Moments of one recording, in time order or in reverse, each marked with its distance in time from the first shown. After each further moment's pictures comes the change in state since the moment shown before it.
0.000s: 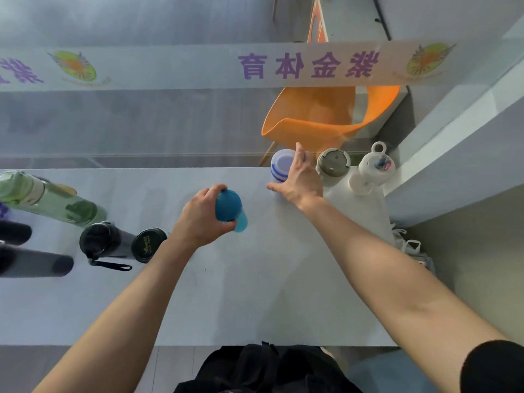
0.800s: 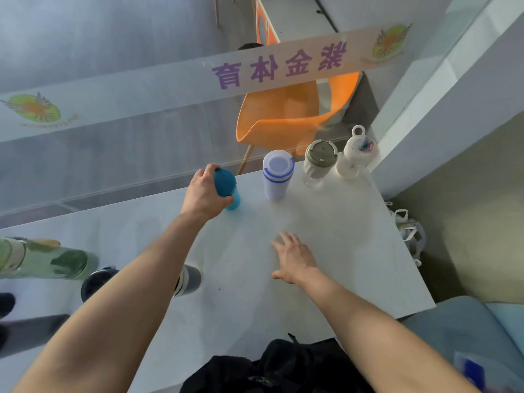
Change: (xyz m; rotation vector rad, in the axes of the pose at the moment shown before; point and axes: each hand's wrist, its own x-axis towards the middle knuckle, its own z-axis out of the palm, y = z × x) left_hand 0.105 -0.005 -0.006 -0.042 -0.055 -0.031; right_hand -0.141 0.030 0.116 -0.304 -0.455 0.074
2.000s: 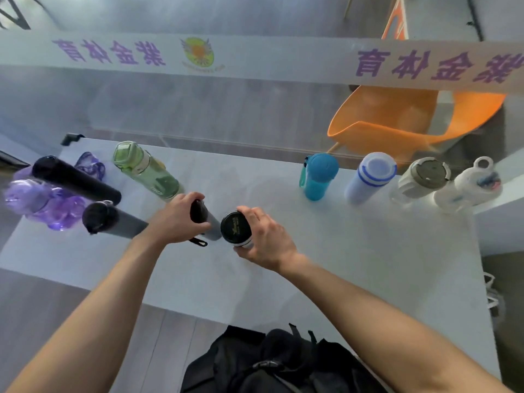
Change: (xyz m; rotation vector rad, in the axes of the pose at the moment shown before) left_hand -0.189 -0.180 -0.110 0.152 -0.124 -0.393; right_hand -0.028 -0.187 -0.022 0.267 0.216 -0.744
